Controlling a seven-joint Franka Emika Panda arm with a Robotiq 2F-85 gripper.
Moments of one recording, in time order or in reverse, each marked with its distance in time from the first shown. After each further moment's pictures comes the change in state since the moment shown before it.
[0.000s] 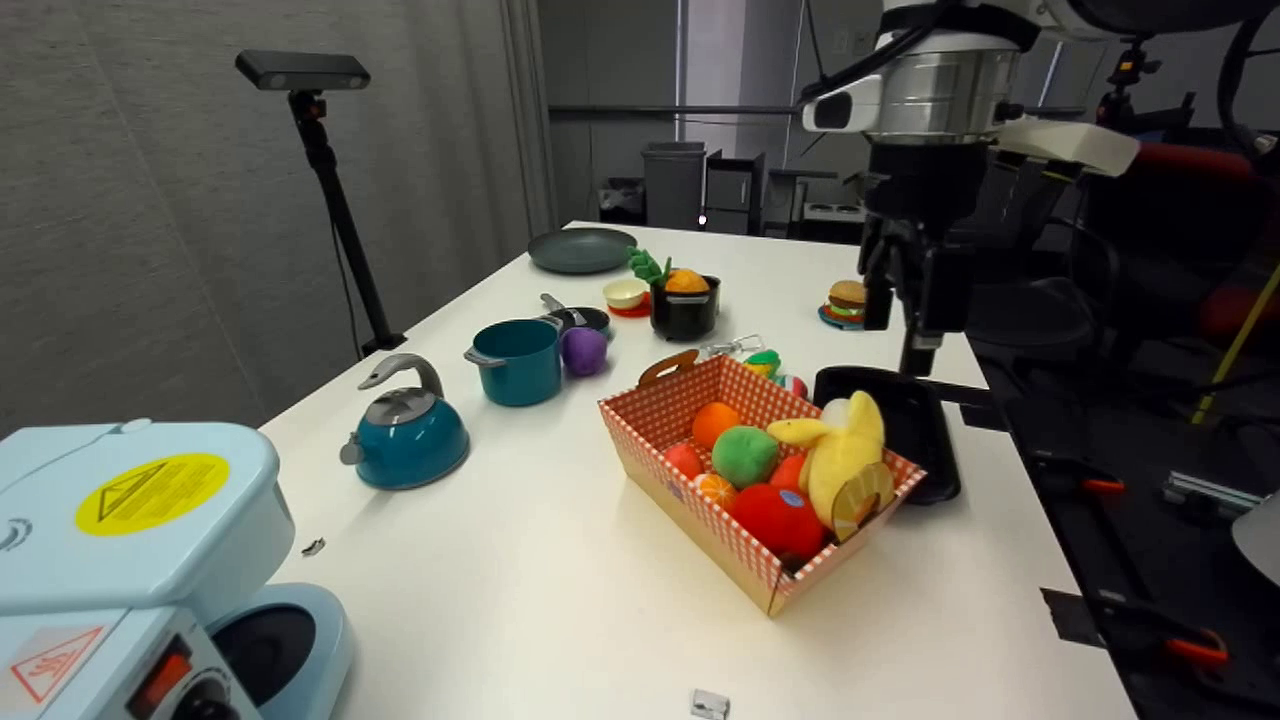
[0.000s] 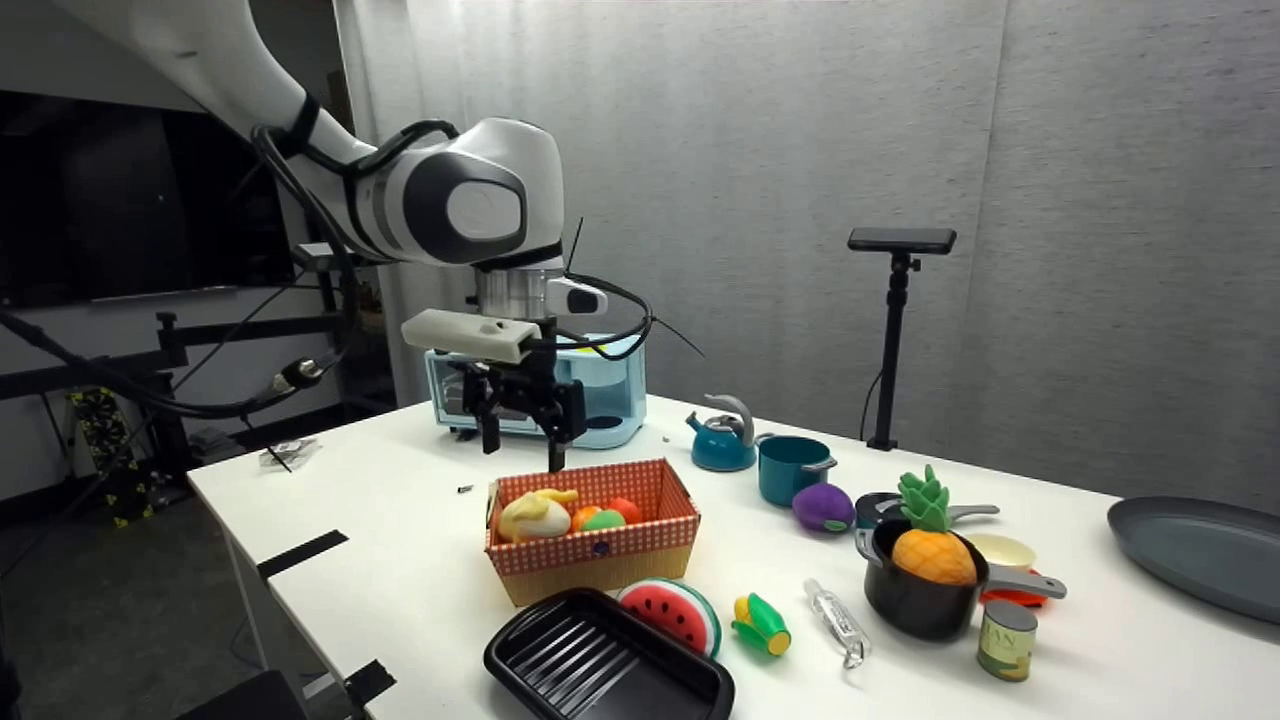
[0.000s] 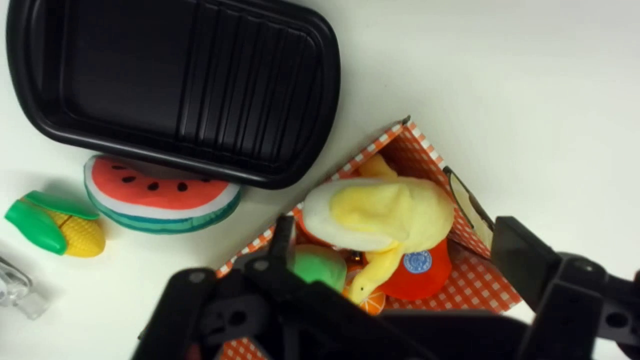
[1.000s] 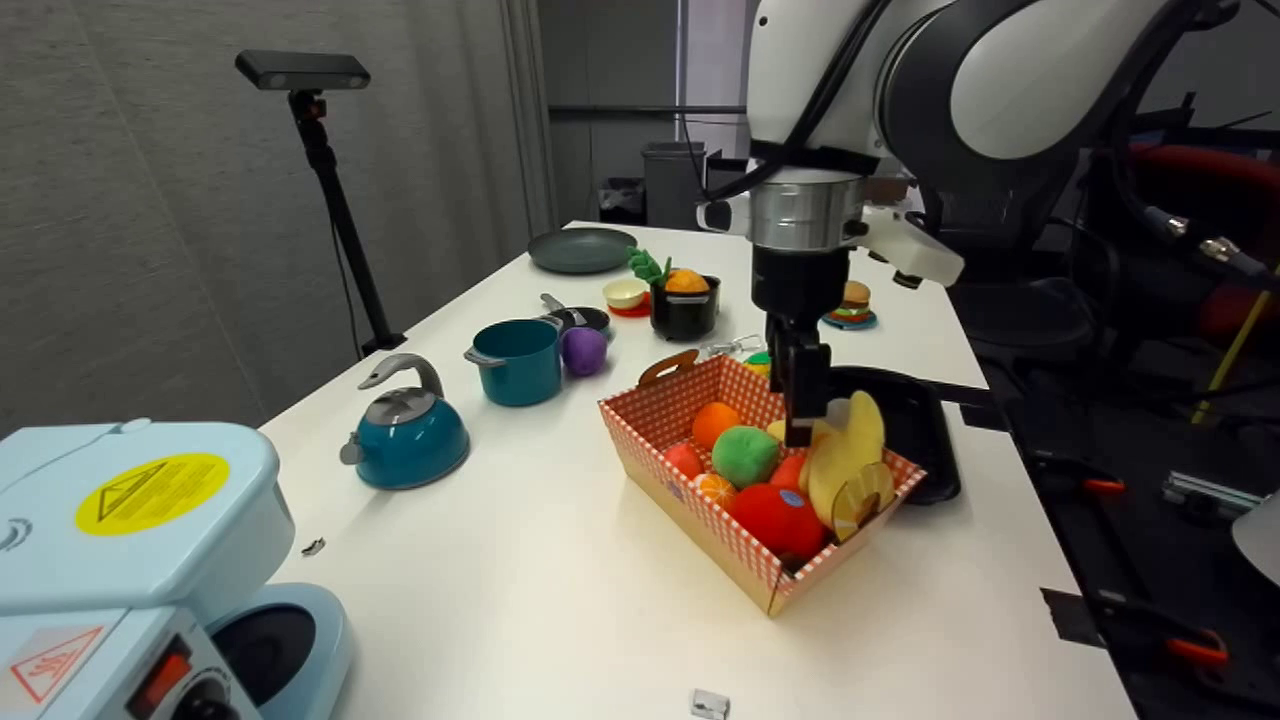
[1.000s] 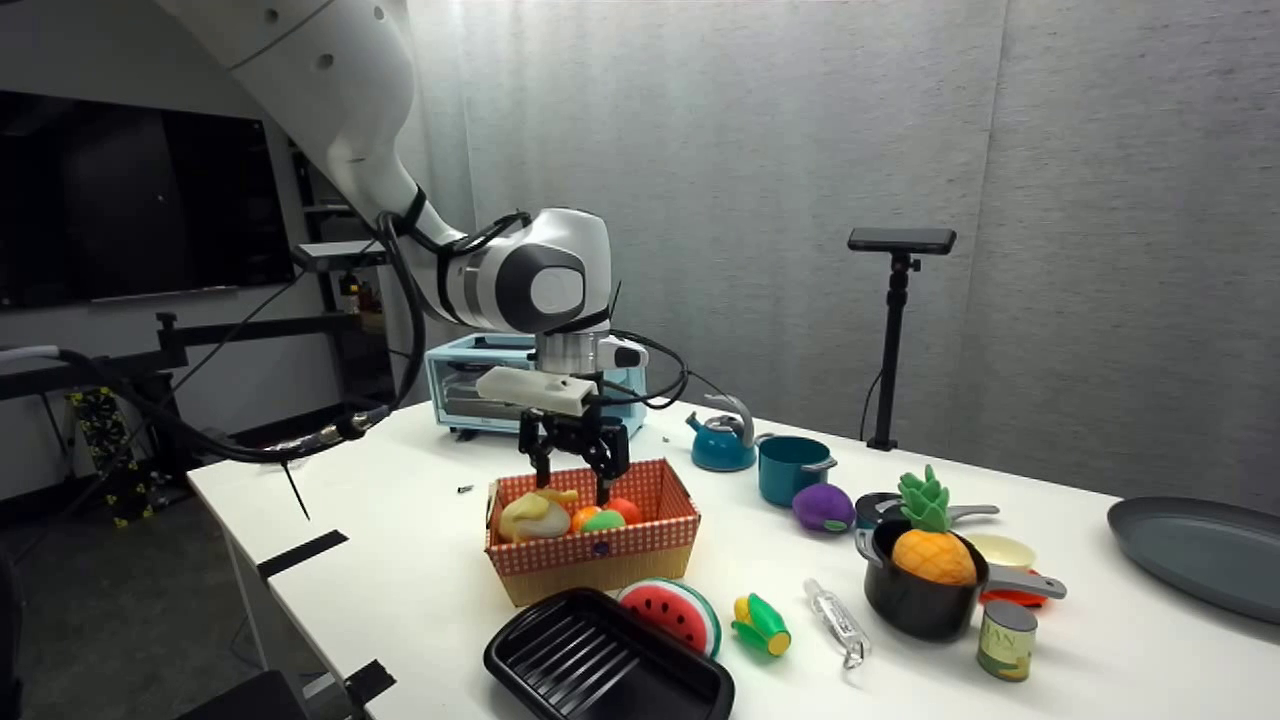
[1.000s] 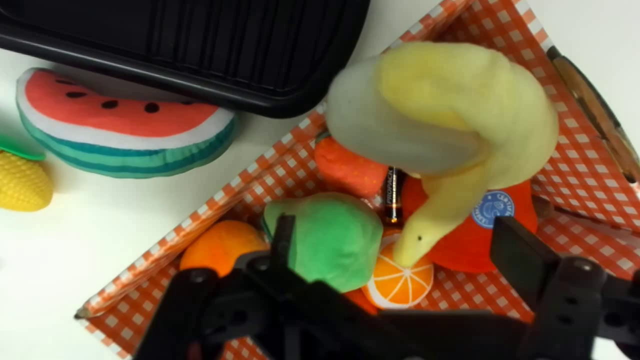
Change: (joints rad) arm 0.000 0.366 0.016 0.209 -0.050 0.139 0.044
